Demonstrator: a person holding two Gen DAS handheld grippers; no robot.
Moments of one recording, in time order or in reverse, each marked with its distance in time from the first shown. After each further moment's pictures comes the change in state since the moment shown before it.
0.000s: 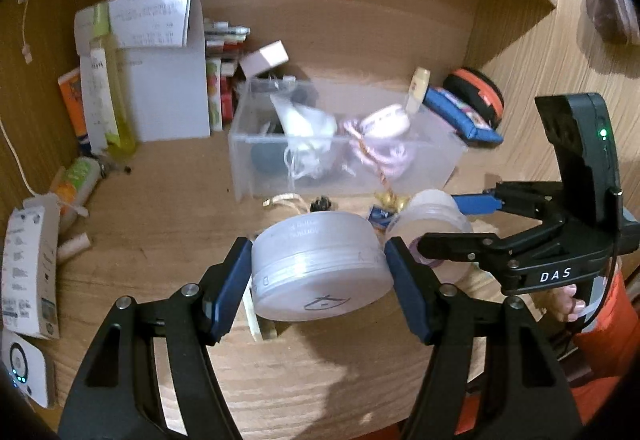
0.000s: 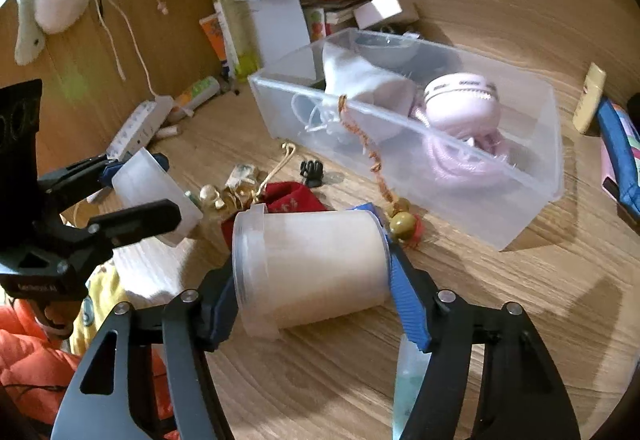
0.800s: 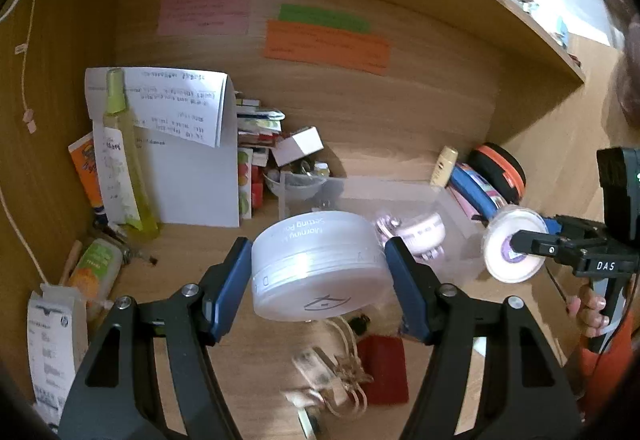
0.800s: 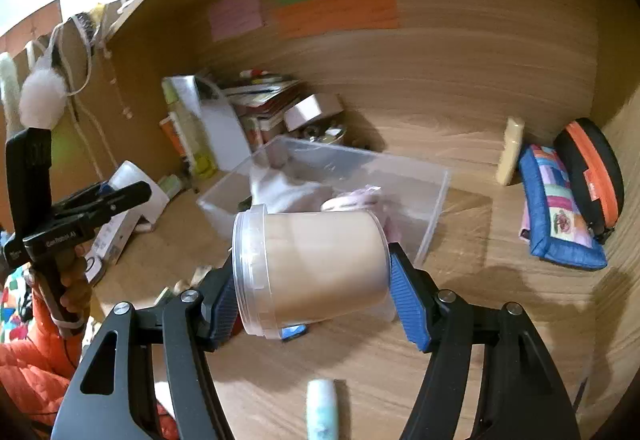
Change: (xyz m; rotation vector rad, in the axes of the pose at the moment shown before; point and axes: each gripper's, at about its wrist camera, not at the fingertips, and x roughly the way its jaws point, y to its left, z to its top) left arm 0.005 0.042 0.081 -0.055 -0.149 0.035; right arm -0.072 -0.057 0.047 0.112 -0.205 -0.112
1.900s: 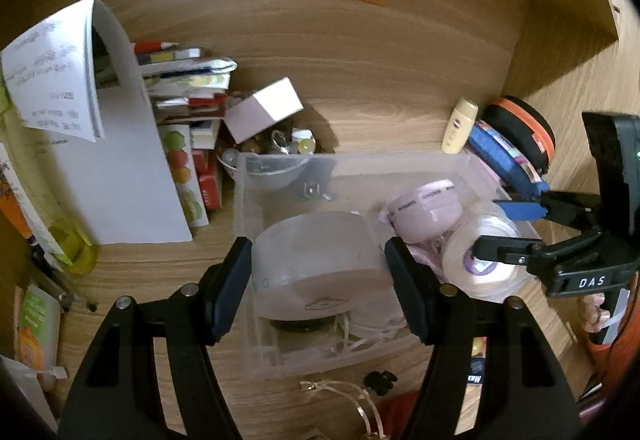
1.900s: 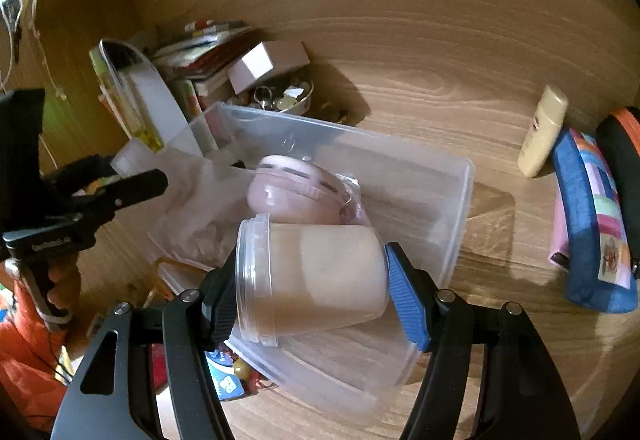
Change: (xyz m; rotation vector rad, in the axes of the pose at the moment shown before) left arm 0.117 -0.005 0.008 0.086 0.179 -0.052; right arm 0.106 -0.024 0.021 -0.020 0.173 -0.060
